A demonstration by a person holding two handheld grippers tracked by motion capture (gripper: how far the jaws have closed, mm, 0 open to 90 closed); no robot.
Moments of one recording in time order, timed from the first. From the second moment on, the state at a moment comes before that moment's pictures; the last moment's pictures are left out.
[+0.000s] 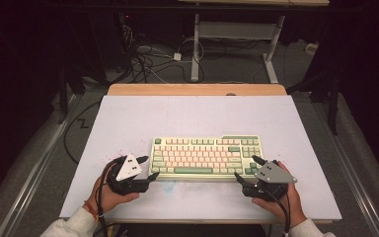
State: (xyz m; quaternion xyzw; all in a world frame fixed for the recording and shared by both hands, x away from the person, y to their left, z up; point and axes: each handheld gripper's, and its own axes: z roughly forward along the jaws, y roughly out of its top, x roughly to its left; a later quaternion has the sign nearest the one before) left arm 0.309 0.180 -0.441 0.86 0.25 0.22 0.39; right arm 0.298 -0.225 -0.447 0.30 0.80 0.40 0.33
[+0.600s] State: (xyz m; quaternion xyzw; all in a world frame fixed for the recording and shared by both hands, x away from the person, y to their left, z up) left arm 0.345 0.120 -0.429 0.89 0.18 0.15 0.38; right arm 0.293 -0.223 -0.453 0.29 0.81 0.39 0.32
